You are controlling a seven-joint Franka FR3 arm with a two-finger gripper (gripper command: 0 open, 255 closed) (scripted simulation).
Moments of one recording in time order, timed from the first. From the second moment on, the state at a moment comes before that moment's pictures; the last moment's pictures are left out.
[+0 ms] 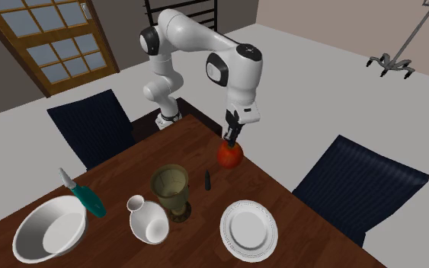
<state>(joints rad) 0.05 0.15 -0.16 -1.55 -0.07 1.71 -0.40</state>
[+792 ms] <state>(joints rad) 0.04 0.19 -0.16 -1.33 -0.06 1.53 -0.41</state>
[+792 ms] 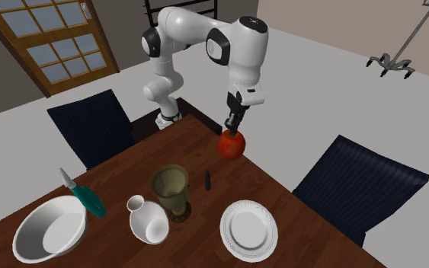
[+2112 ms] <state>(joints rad) -0.10 -0.04 -0.28 -1.55 -0.09 1.55 -0.68</state>
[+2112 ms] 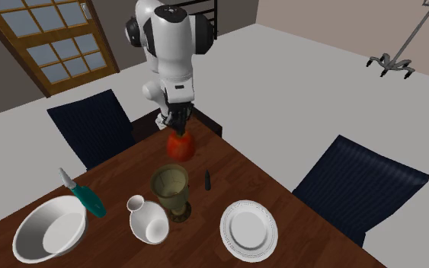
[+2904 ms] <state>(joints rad) -0.23 -0.08 -0.44 -1.60 -0.10 1.58 -0.96</state>
